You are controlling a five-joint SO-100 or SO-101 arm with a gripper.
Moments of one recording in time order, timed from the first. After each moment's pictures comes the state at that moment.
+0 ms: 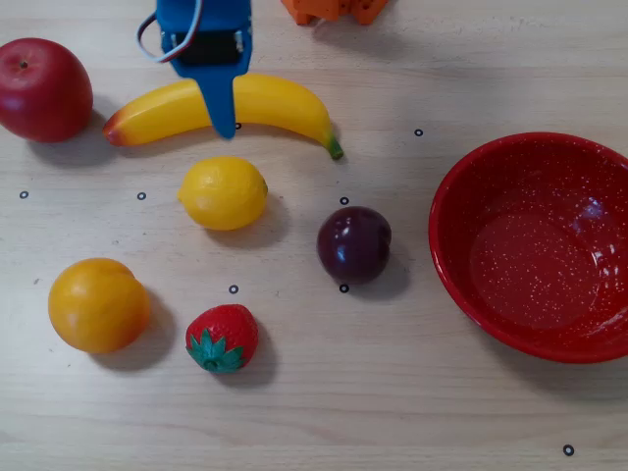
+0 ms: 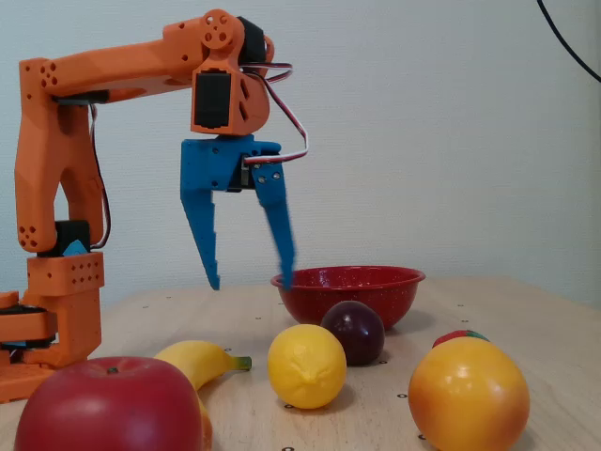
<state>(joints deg) -23.3 85.6 79.7 99.4 34.3</state>
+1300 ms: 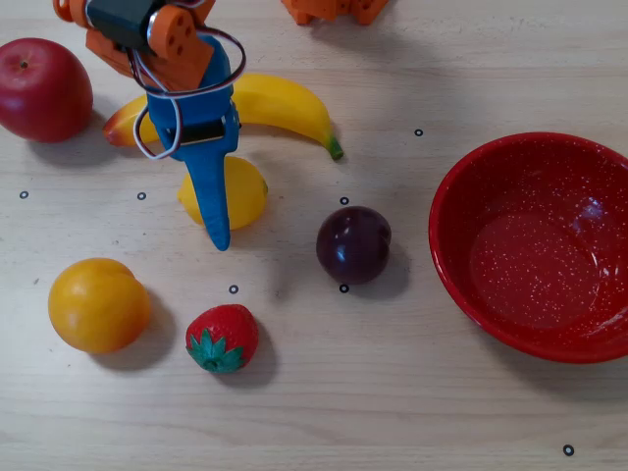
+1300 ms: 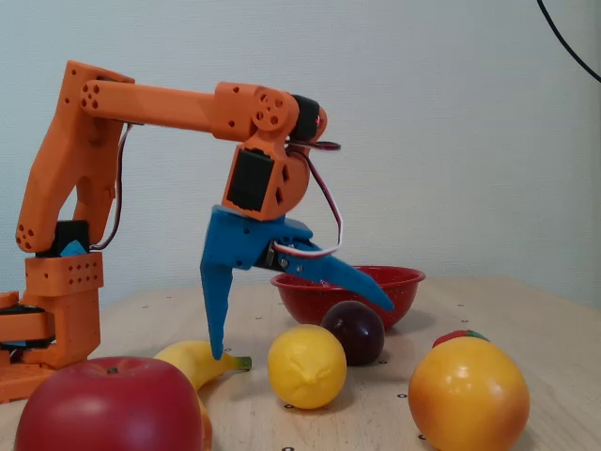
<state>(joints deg) -25.6 62.9 71.7 98.4 40.0</state>
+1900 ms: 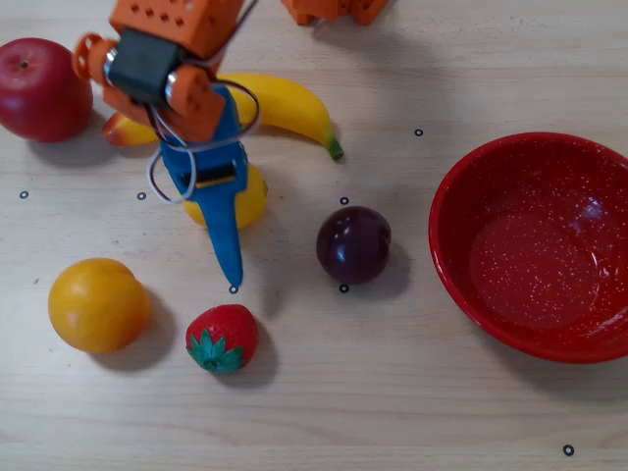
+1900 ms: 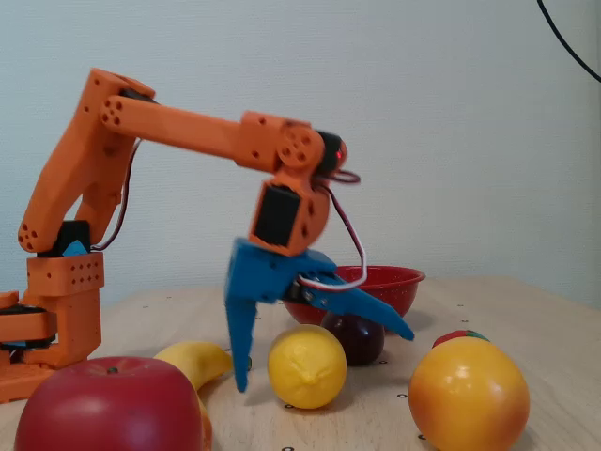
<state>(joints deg) -22.8 54.2 67.6 93.0 40.0</state>
